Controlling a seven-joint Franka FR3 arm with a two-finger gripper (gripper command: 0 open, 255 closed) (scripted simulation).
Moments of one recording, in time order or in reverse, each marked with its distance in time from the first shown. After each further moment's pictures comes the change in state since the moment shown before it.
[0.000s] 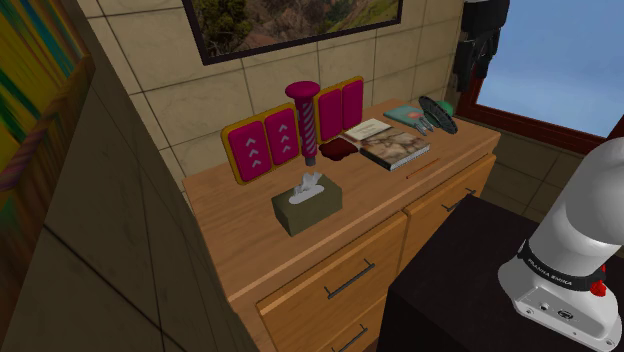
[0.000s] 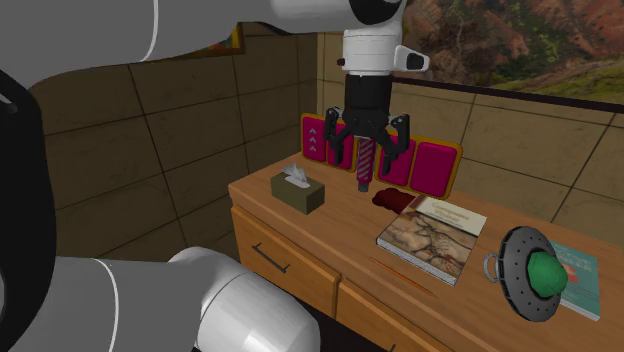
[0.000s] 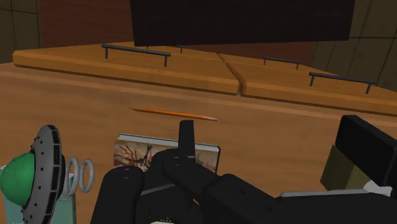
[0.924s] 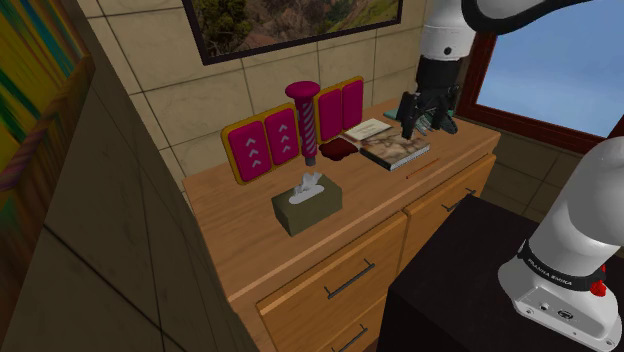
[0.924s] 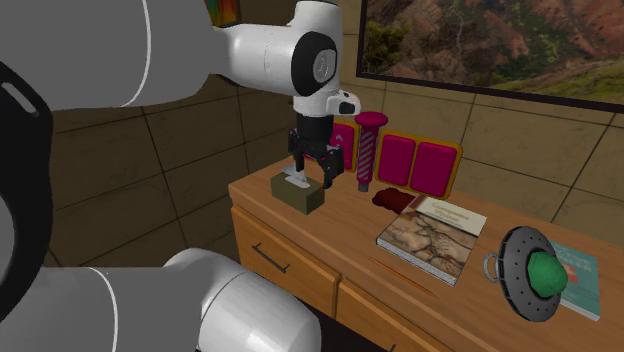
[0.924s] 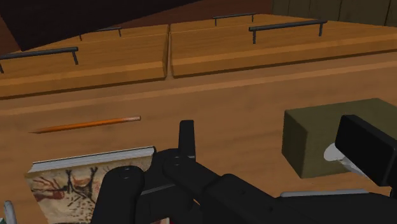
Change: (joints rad) arm 0.036 -0.028 0.202 -0.249 0.259 0.359 0.384
